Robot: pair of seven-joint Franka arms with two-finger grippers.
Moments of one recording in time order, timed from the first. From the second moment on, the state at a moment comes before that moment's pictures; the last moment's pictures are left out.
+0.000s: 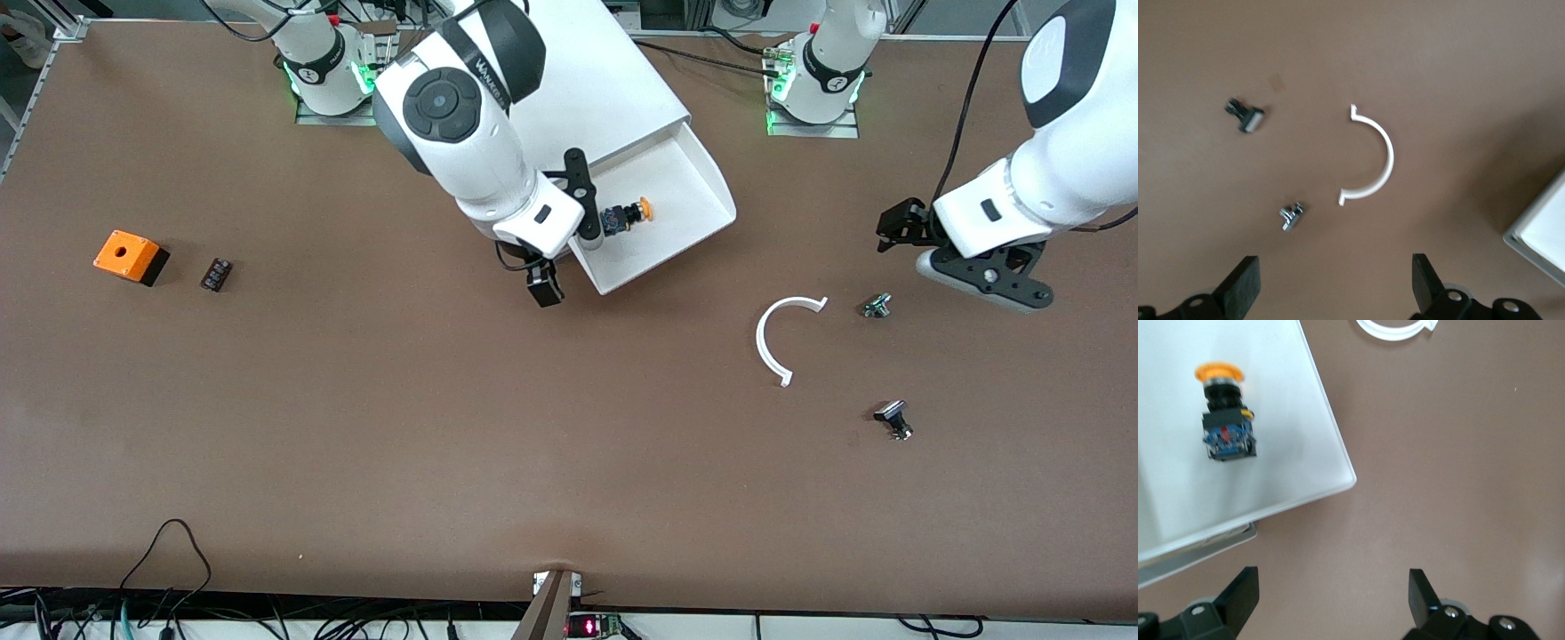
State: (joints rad) left arm -0.01 0.07 -0.10 -1.69 -0.02 1.71 0.24; right arm 0.66 0.52 0.06 -1.27 0.13 1.96 -1.09
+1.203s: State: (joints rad) left arm -0.01 -0.03 0.06 -1.83 -0.01 1.81 0.24; right arm 0.80 0.62 0.05 -1.20 0.13 1.90 -0.96
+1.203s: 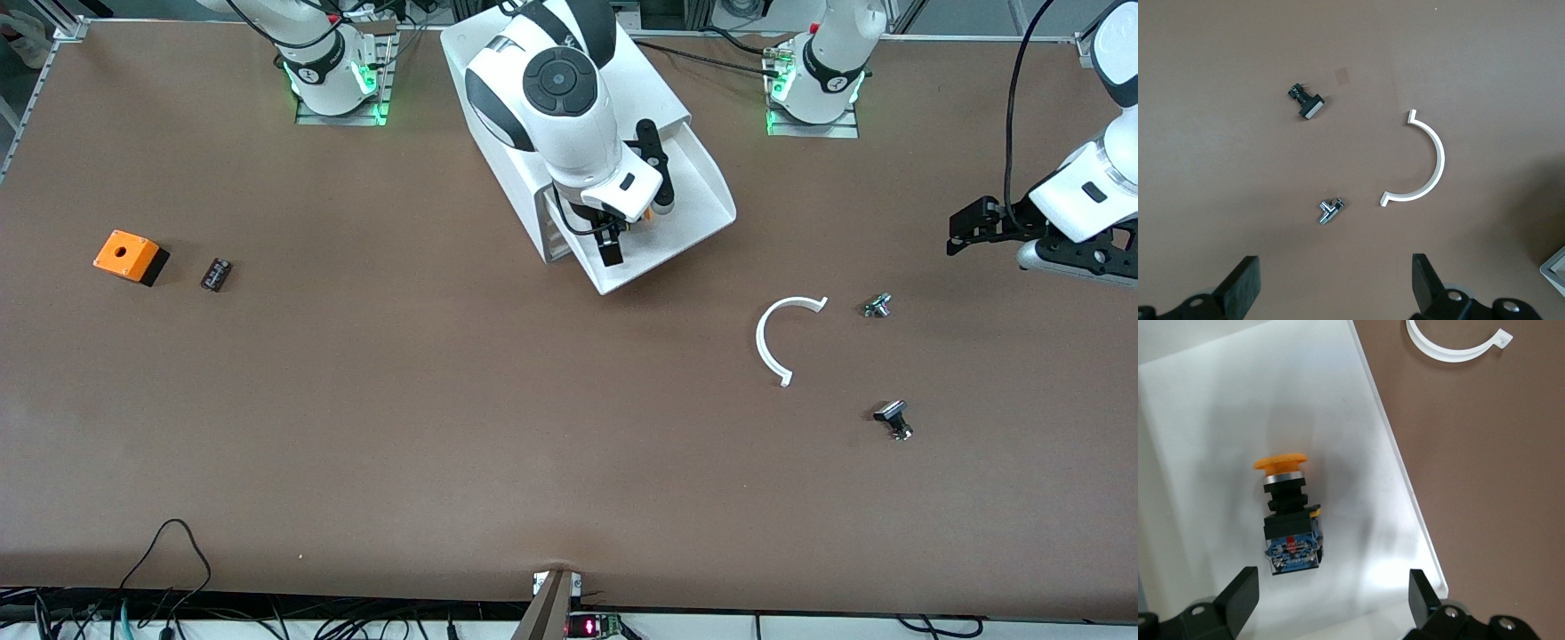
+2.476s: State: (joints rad) left arm -0.01 -0.03 0.04 -1.82 -0.01 1.81 0.24; right arm 0.84 0.66 0.06 -1.23 0.09 1.89 -0.92
